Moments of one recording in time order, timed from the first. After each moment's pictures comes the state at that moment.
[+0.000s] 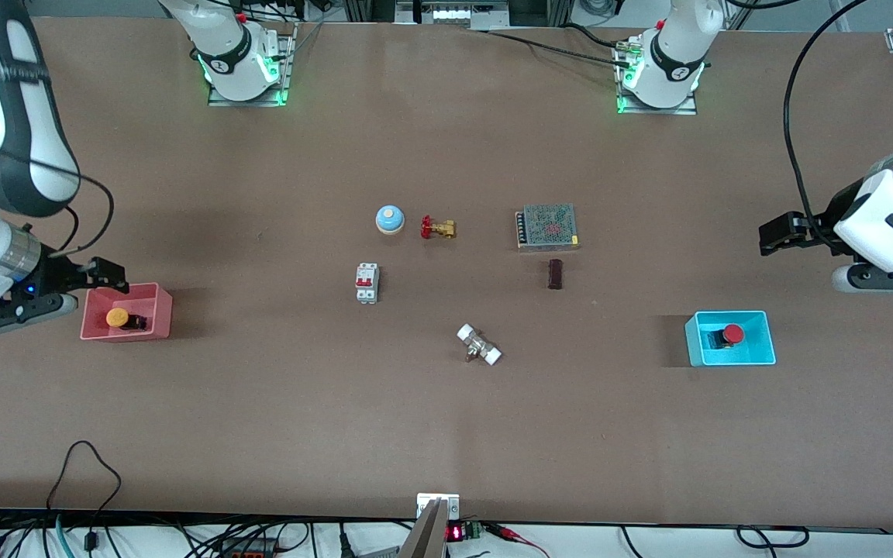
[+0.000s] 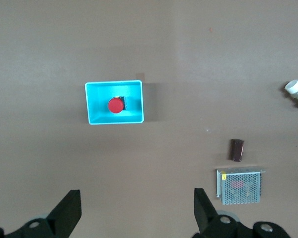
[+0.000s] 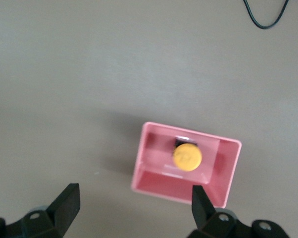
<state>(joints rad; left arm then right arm) -0.02 0.24 -0.07 -1.35 0.04 1.56 -0.09 -0.24 0.27 0.14 -1.82 0.01 2.11 -0.40</state>
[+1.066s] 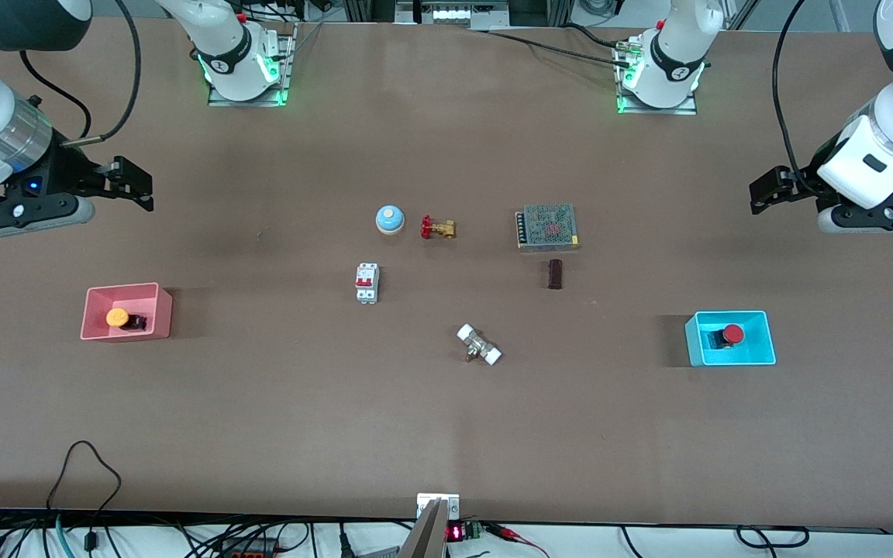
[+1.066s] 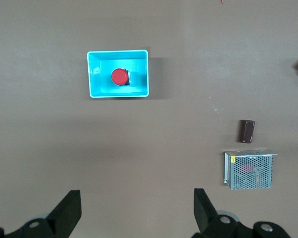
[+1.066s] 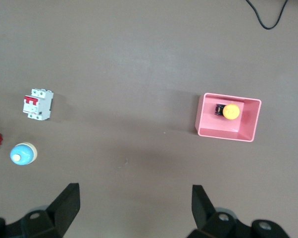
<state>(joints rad) -0.01 -0.01 -0.05 -1.74 0.03 1.67 -0.09 0.00 0.03 0.14 -1.66 -0.04 1.69 -0.07</state>
